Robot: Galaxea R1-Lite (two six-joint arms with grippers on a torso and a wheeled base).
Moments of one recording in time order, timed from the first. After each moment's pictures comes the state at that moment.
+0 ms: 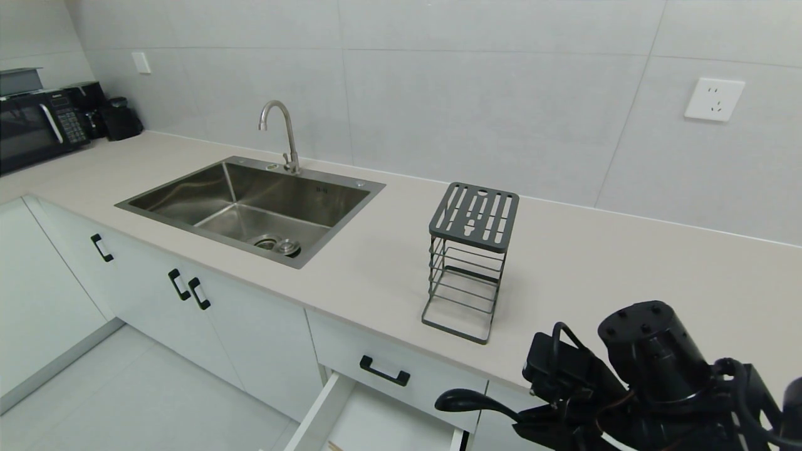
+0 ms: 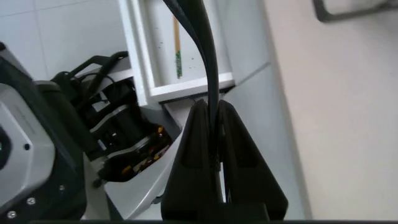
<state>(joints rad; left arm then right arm) 0.00 0.00 0.00 0.00 -0.05 0.01 0.74 1.67 -0.46 -0.35 0.15 -0.22</state>
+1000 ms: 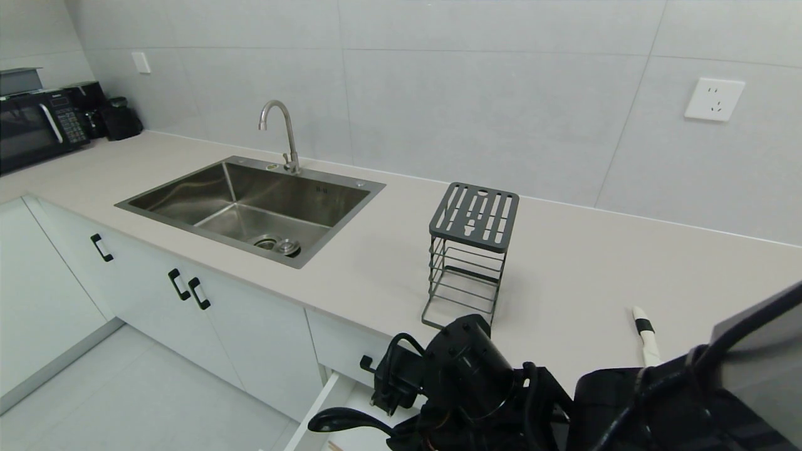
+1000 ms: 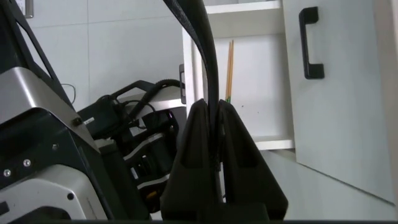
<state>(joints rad) 0.00 0.00 0.00 0.00 -0.05 0.01 1.01 2.05 -0.85 -0.35 0.11 -0.03</state>
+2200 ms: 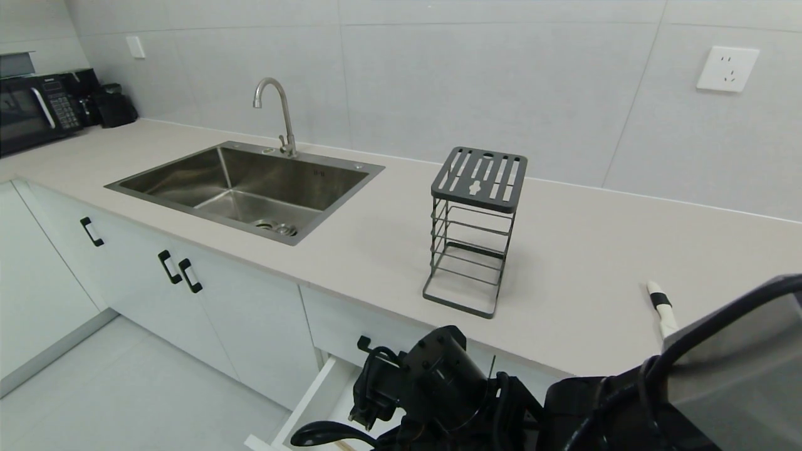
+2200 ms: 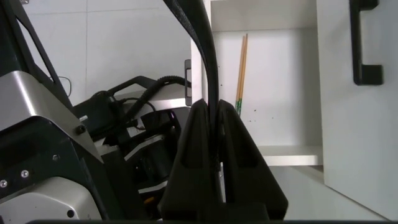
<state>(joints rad) 0.00 0.00 0.00 0.00 -0.05 0.01 1.05 2.11 -0.90 -0.36 0.12 -0.04</state>
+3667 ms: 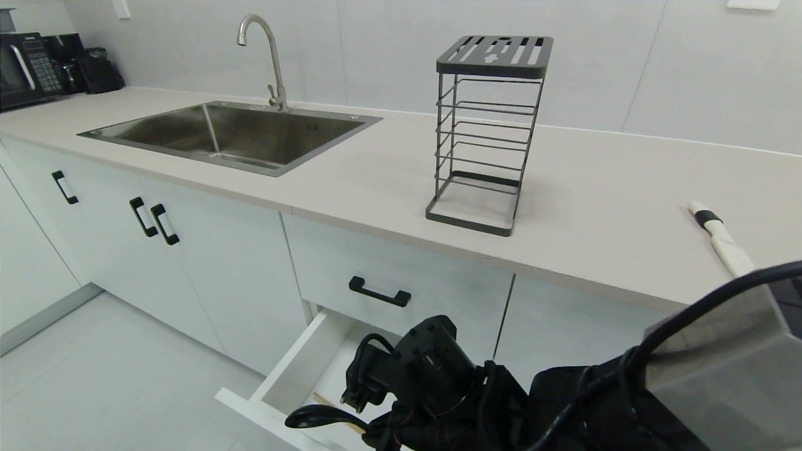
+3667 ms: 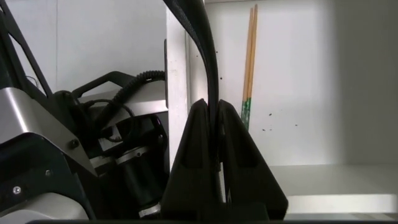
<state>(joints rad) 0.00 0.00 0.00 0.00 -0.05 0.01 1.04 2.15 -0.96 -0.36 0.10 -0.04</state>
